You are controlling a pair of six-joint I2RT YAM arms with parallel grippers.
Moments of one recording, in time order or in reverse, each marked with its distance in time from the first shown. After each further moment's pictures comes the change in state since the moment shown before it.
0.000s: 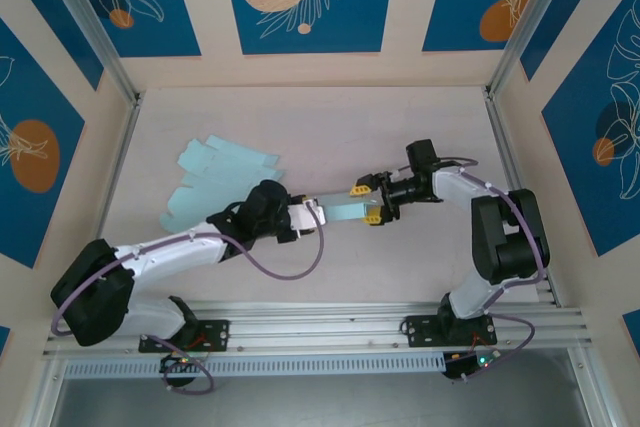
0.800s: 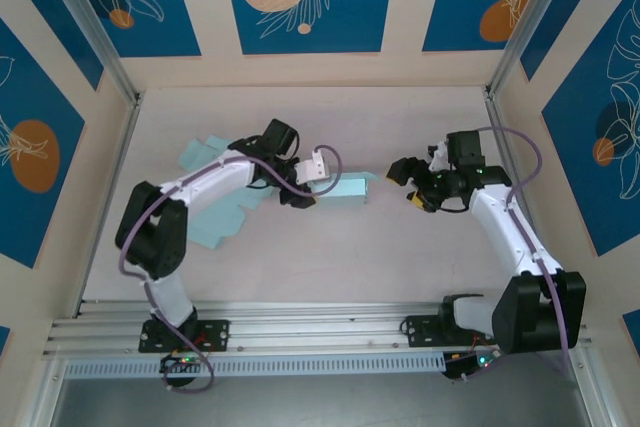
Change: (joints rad) left arm 0.238 0.504 0.682 -0.663 0.389 0.115; right arm -0.081 -0.417 0.039 -0.198 0.604 -0.362
